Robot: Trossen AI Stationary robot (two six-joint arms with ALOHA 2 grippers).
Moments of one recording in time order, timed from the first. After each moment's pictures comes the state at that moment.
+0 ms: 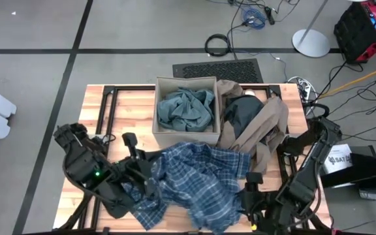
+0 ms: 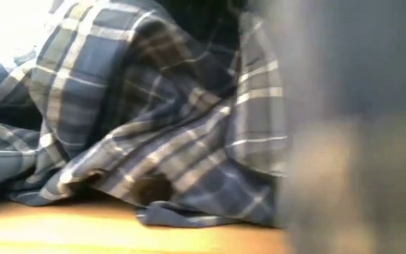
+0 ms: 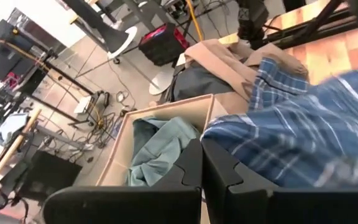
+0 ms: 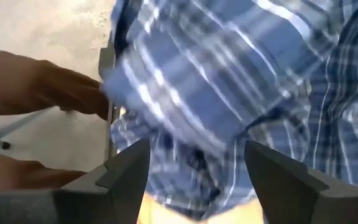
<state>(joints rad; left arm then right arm) -0.74 1.79 2.28 -1.57 -1.08 -0.41 0.94 1.63 1.59 -1.09 0.49 0.86</state>
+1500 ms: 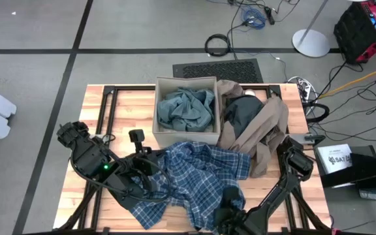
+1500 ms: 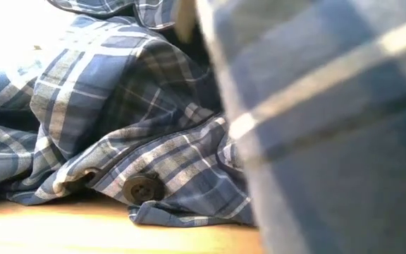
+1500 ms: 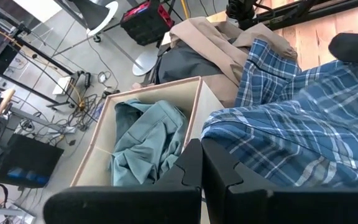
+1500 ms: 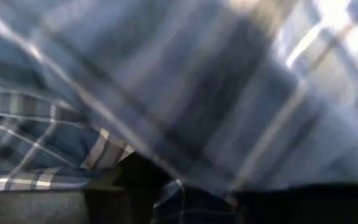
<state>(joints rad) -0.68 1.79 2.28 -1.57 -0.95 -0.41 0.88 2.16 1.70 -1.10 0.68 0.88</state>
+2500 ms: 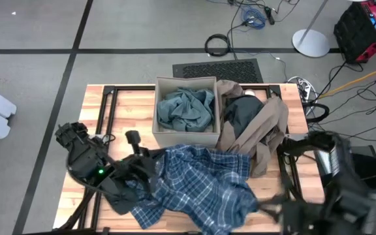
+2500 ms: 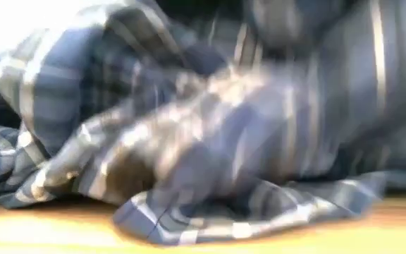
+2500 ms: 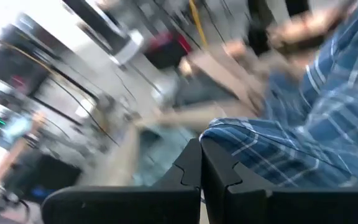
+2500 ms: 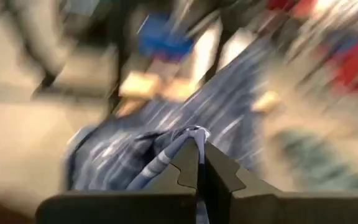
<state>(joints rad) -0.73 1.78 2.28 -1.47 -1.12 -0.32 1.16 1.79 2.22 -1.38 1.20 0.72</state>
